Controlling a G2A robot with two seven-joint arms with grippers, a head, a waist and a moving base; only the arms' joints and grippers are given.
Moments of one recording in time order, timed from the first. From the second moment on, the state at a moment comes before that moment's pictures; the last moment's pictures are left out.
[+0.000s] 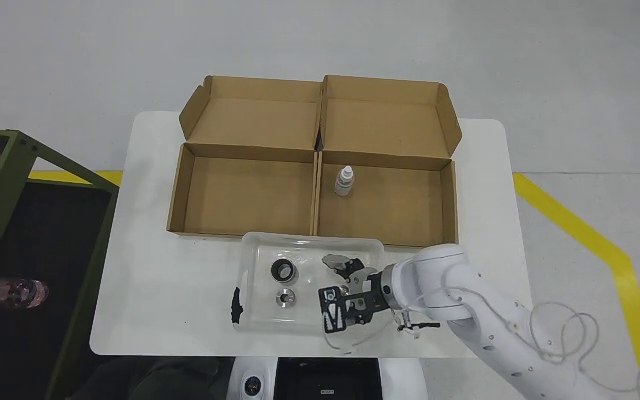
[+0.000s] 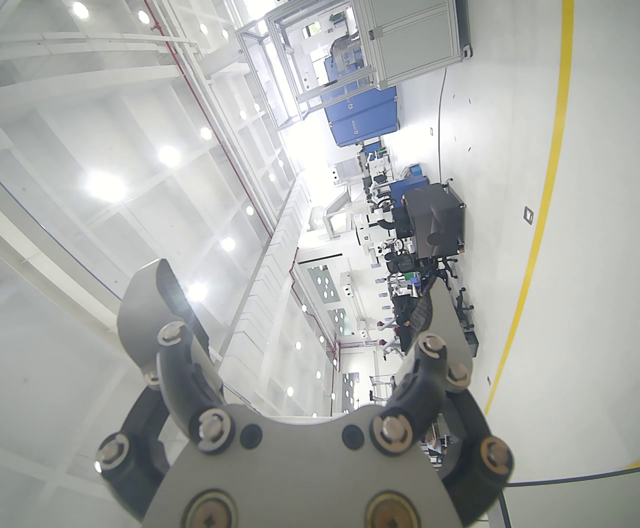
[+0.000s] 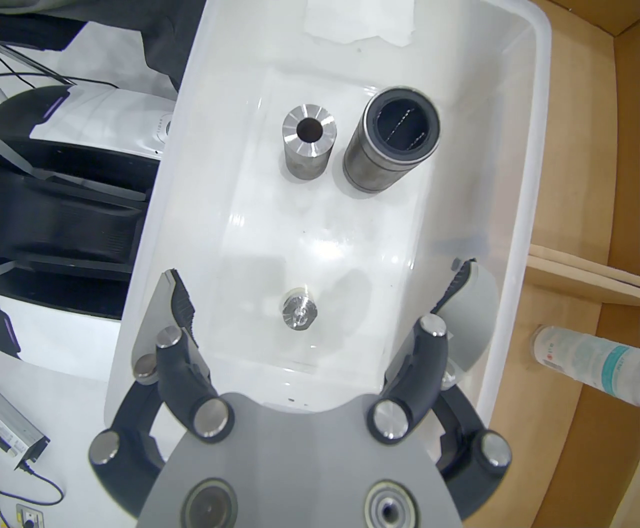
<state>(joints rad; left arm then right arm) -0.19 -0.18 -0.57 -1.44 2.04 -0.23 0.13 -1.08 -1.03 0.85 -1.98 -1.12 -0.95 0.87</state>
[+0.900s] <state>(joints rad) -0.19 -0.18 -0.57 -1.44 2.04 -0.23 0.13 -0.96 -1.00 0.70 -1.91 -1.14 -0.89 0.93</state>
